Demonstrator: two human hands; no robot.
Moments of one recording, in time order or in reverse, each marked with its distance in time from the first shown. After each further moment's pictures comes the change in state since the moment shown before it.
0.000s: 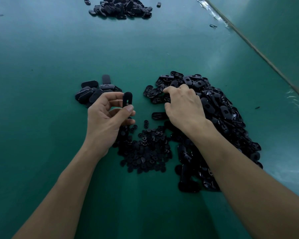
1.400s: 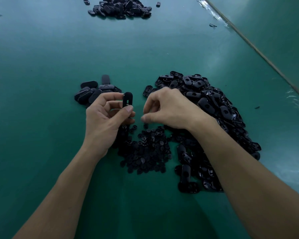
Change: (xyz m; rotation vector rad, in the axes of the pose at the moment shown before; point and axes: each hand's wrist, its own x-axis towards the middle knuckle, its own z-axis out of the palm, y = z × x) left_hand 0.000 -0.002 -0.001 0.027 0.009 0.013; right_hand -0.004 -0.017 -0.025 0.431 -0.310 -0.243
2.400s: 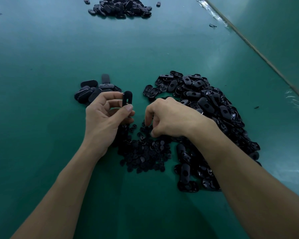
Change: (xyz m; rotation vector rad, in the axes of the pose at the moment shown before) left_hand -0.001 0.003 0.002 0.010 0.023 -0.025; right_hand -0.010 -0.011 0.005 -0.188 -0.222 0.105
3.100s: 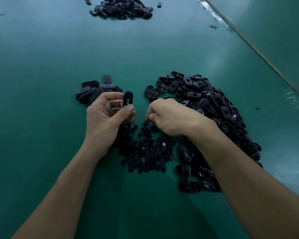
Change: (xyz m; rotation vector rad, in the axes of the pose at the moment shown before) left_hand 0.001 -0.002 -0.002 -0.012 0.002 -0.003; right_hand 0.002 -0.002 0.000 0.001 0.058 -0.009
